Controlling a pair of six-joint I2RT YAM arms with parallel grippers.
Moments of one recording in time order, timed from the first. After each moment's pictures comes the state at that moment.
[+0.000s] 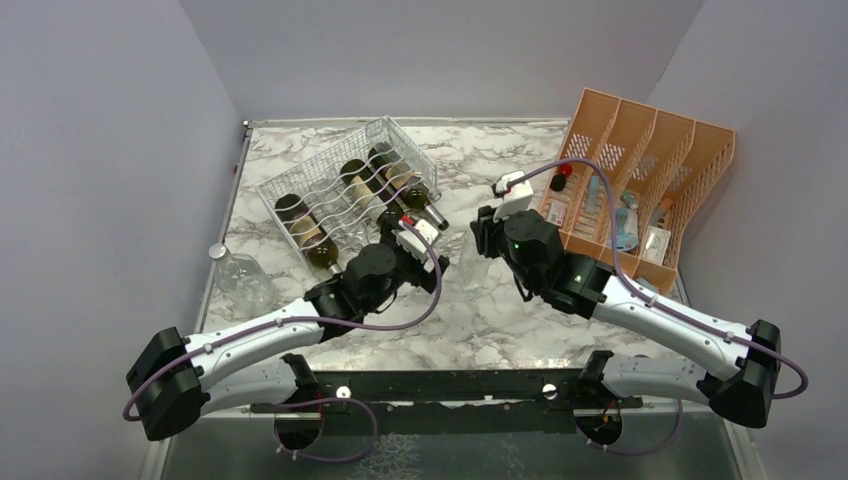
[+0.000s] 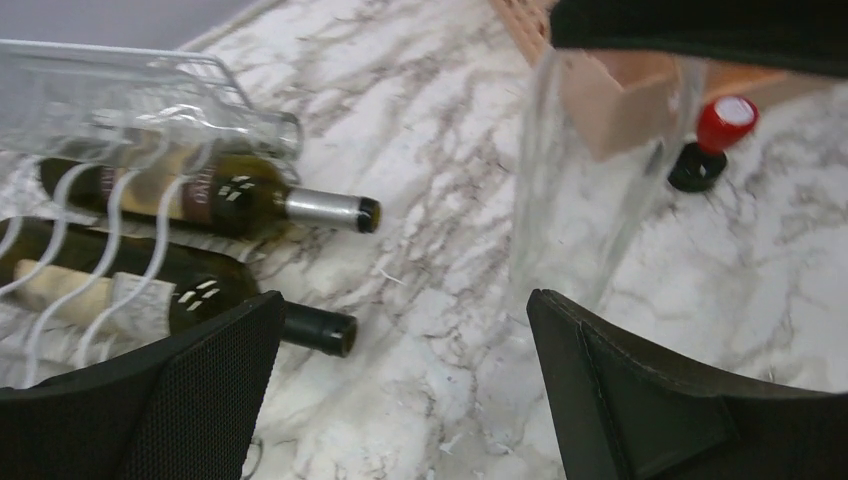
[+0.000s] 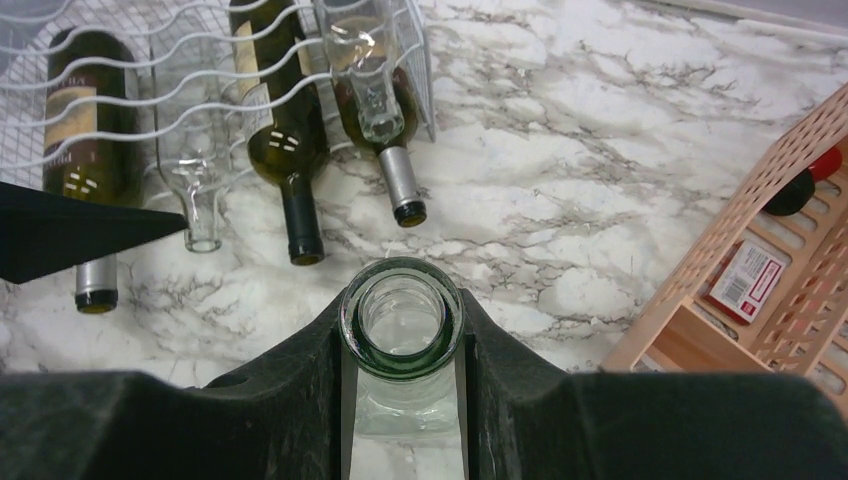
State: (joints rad) left arm -0.97 1.03 0.66 0.17 -0.35 0.04; right arm 0.97 1.09 0.94 -0.16 0.59 0.23
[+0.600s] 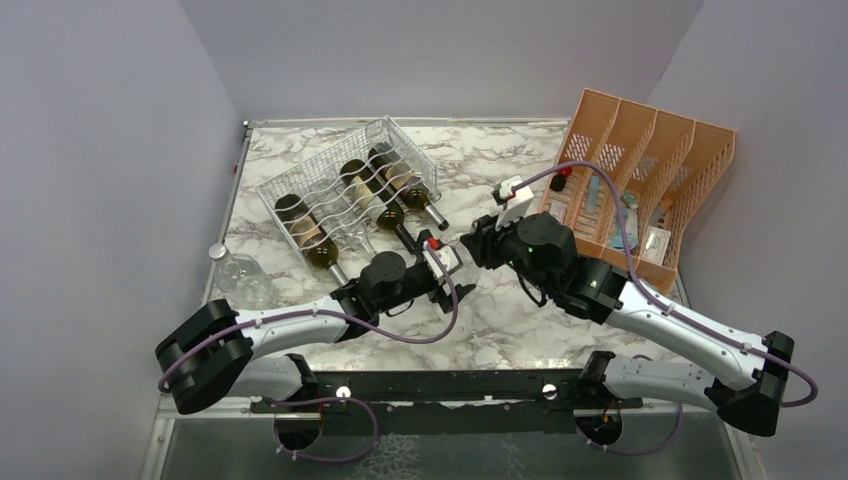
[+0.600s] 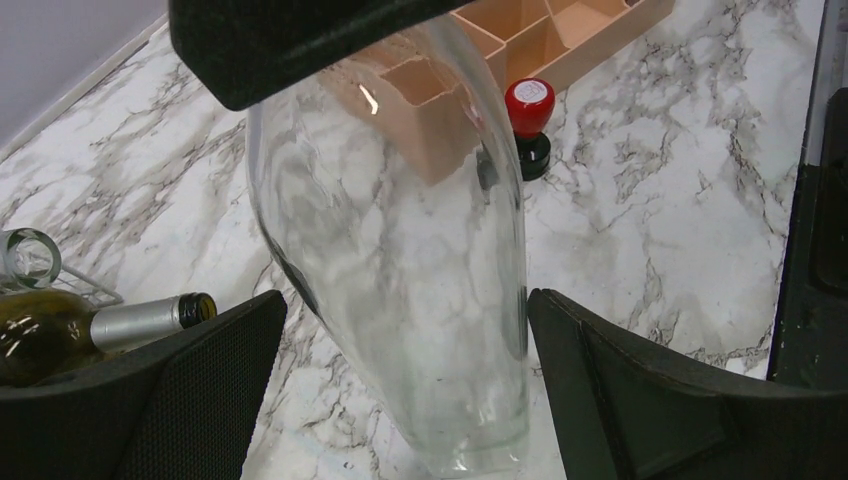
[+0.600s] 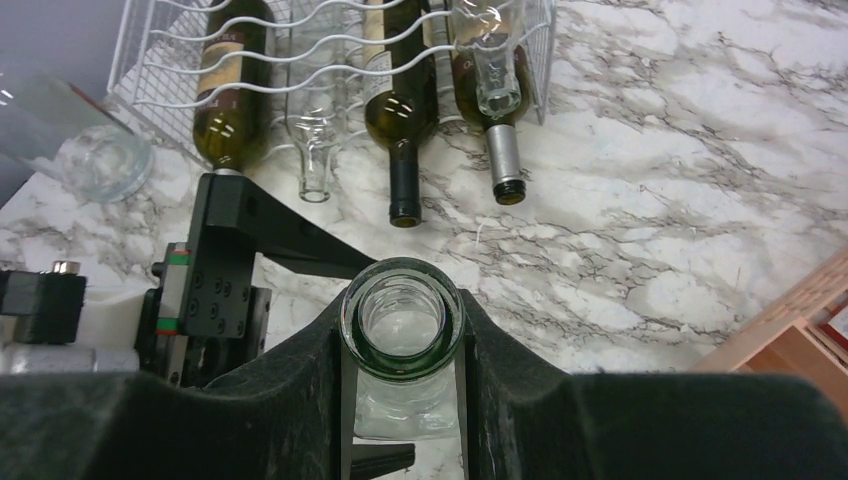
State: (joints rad) left arm -0.97 1.25 0.52 0.60 0.11 0.13; right arm 0.96 1.02 0.95 -0.24 0.36 0.26
